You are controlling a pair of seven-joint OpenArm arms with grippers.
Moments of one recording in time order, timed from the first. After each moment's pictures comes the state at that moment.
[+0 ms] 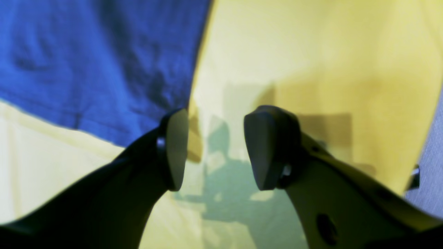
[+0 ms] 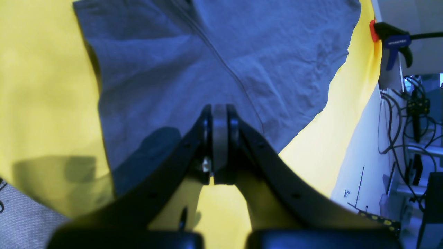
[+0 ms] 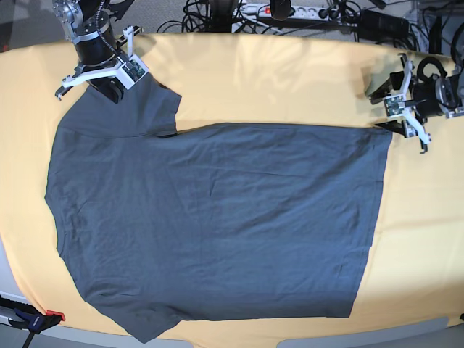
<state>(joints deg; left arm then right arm) 21.8 -64.2 4.2 100.3 -5.6 -44.2 2.7 -38.6 32.1 -16.2 132.5 -26.3 4.2 -43.2</state>
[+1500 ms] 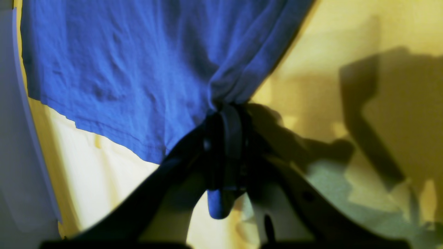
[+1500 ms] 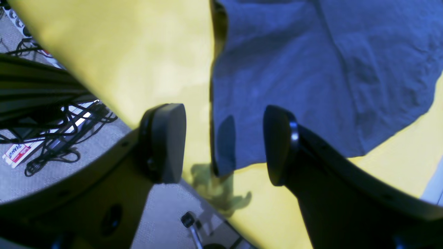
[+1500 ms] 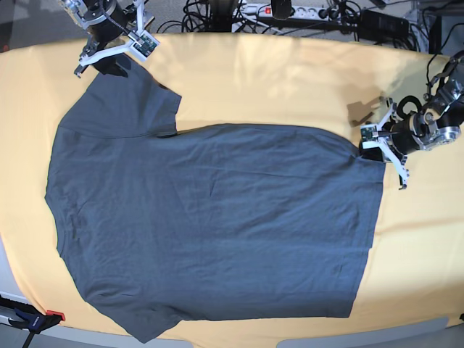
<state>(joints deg) -8.6 -62.0 39.5 89.3 9.9 -30.1 1.1 -43.0 32.1 -16.2 130.5 -16.3 12.2 -44.7</state>
